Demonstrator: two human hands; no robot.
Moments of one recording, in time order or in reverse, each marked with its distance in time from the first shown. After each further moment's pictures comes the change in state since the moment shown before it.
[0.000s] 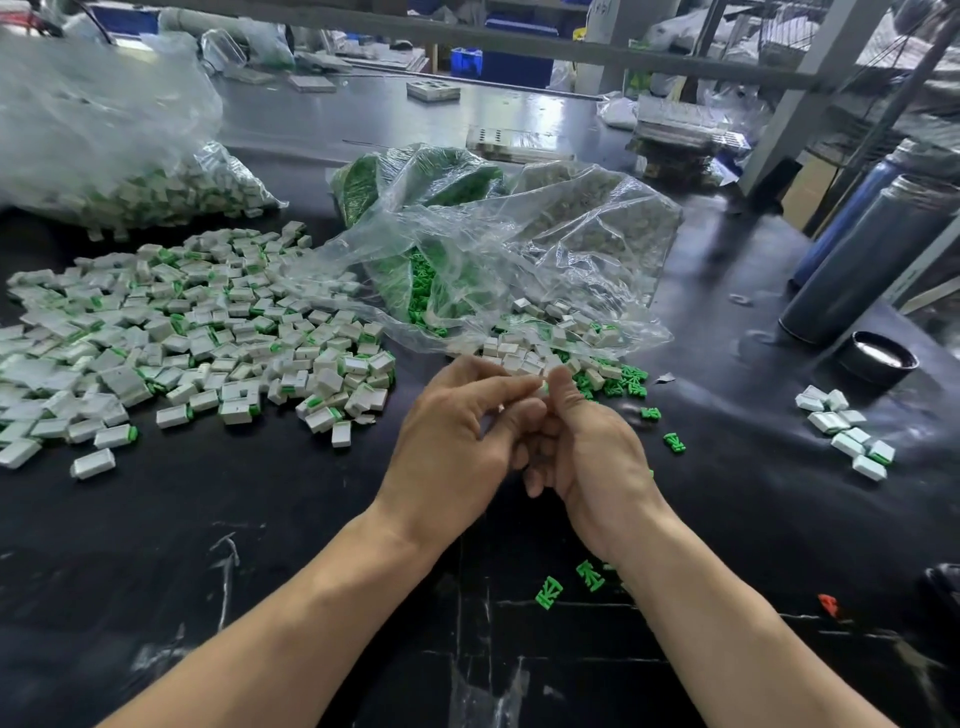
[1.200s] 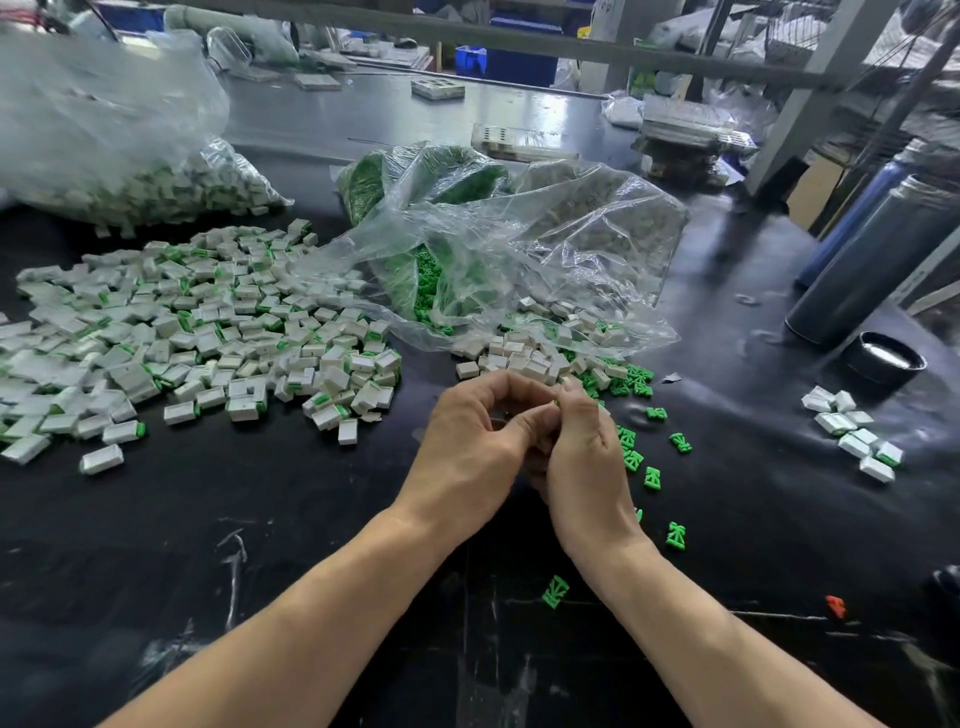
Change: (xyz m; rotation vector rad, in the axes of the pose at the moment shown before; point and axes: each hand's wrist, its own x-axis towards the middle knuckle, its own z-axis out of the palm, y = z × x) left_hand -0.002 0.013 0.006 -0.462 -0.110 -0.263; right_hand -0.002 0.017 0.019 -0.293 0.264 -0.198
